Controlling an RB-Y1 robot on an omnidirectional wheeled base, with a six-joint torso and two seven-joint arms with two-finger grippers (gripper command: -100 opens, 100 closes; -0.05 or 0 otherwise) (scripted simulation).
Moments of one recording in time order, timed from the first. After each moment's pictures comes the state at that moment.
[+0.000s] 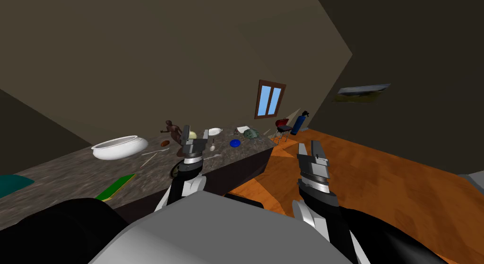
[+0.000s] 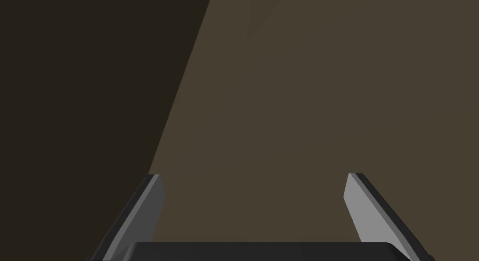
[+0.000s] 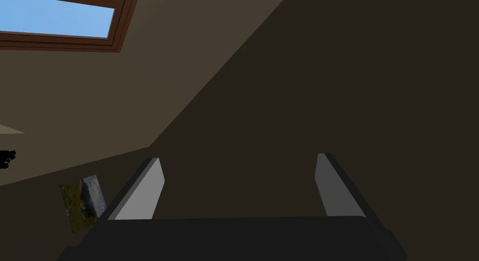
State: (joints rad) left arm 0.52 0.01 0.02 -2.35 0.04 -0.62 0.12; right arm 0.53 -0.03 0.01 -2.33 0.02 -0.52 0.15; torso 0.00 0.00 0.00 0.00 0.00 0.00
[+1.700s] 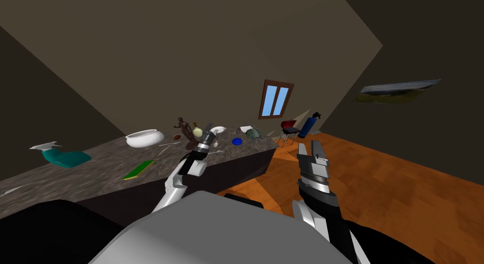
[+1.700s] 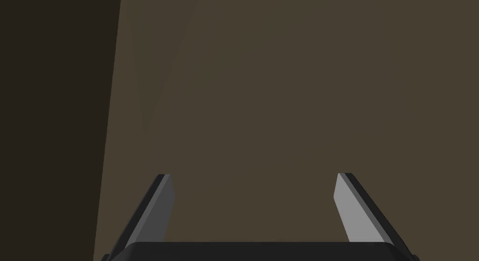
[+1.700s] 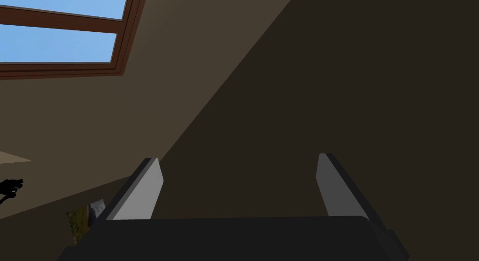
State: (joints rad) left arm 0.25 0.28 0.10 -2.17 0.08 -0.22 0.11; right arm 0.53 -0.03 0.01 -2.33 0.02 -0.52 0.15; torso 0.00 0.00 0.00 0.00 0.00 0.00
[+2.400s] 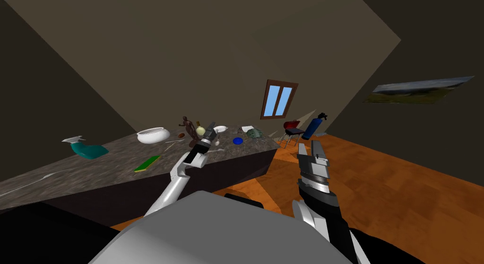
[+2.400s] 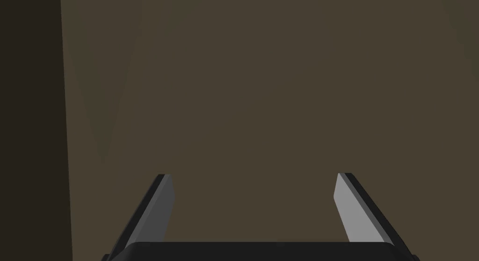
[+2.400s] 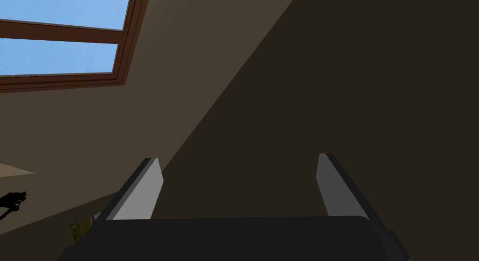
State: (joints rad) left arm 0.13 0.35 0.13 -2.08 0.10 -0.04 0.11; right arm 0.53 -0.03 0.01 -2.33 0.02 -0.52 0.15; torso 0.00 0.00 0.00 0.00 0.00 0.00
